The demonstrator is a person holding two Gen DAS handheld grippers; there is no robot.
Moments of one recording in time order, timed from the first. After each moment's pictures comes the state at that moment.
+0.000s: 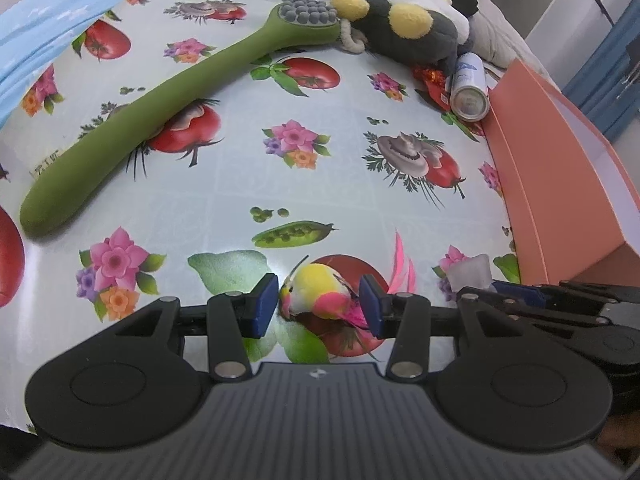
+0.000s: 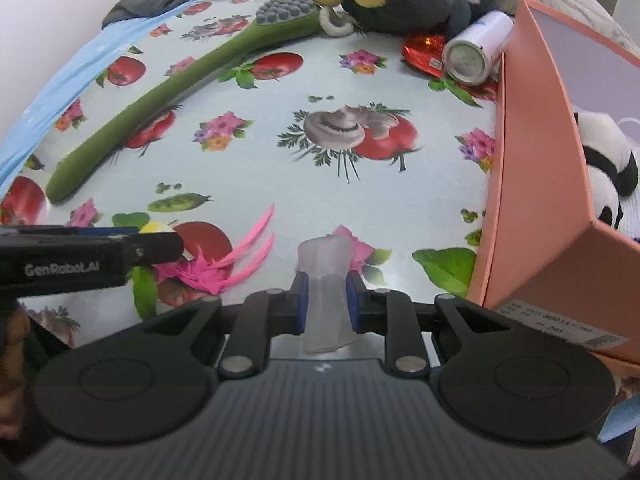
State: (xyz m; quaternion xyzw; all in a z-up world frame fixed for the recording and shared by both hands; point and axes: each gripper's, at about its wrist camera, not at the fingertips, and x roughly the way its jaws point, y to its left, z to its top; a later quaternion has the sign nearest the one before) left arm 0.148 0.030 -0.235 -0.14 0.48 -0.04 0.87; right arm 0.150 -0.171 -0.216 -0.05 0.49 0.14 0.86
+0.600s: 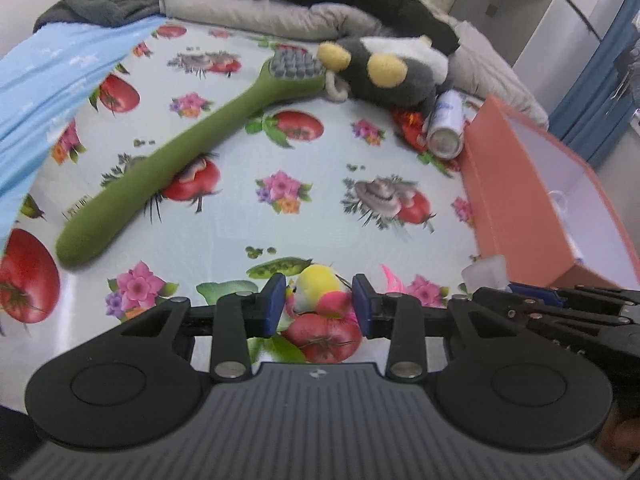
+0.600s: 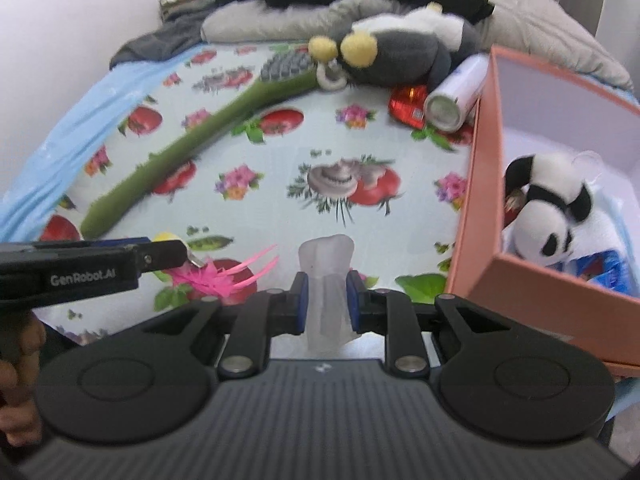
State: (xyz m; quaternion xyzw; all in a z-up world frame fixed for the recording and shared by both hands) left arm 0.121 0.027 -0.180 -0.14 0.43 -0.03 0.89; right arm 0.123 -0.179 -0.156 -0.04 0.43 0.13 0.89
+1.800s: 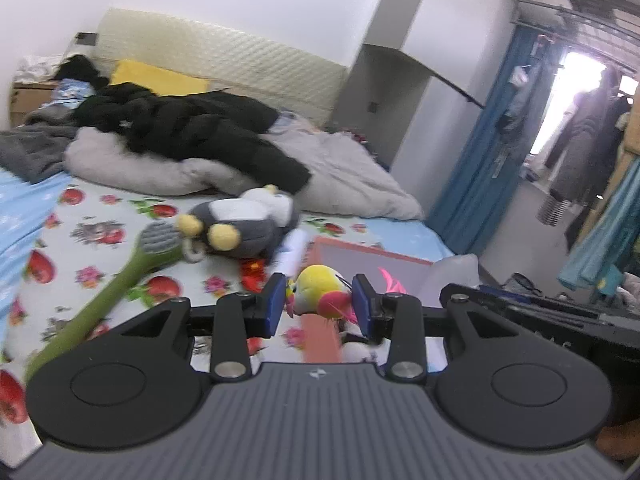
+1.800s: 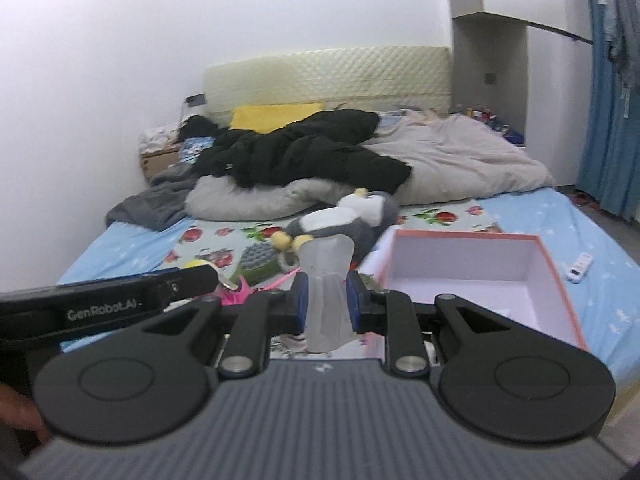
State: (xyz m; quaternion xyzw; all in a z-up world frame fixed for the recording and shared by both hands) left arm 0.061 -0.057 0.014 -0.13 0.25 -0.17 0.95; right arm 0.038 -0.248 0.020 0.02 0.24 0.07 0.97
